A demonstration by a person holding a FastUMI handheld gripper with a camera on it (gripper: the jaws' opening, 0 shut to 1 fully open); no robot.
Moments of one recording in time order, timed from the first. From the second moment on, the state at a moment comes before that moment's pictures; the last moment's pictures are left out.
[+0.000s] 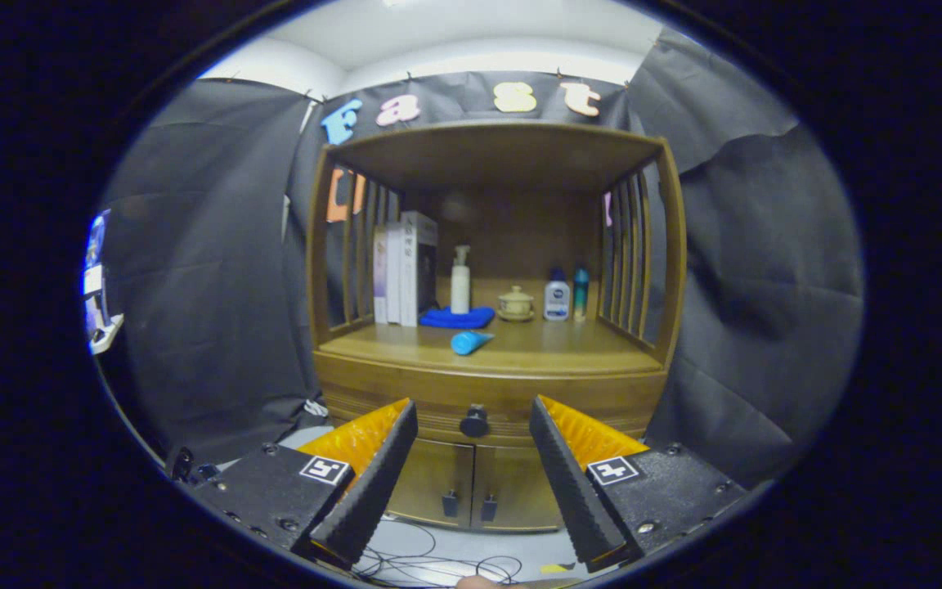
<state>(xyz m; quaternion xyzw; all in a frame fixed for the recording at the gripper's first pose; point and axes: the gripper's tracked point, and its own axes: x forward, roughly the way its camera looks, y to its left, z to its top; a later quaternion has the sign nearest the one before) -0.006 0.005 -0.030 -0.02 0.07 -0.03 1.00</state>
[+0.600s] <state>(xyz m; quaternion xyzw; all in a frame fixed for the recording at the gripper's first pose) -0.121 0.050 0.041 0.01 -0.01 0.03 1.00</state>
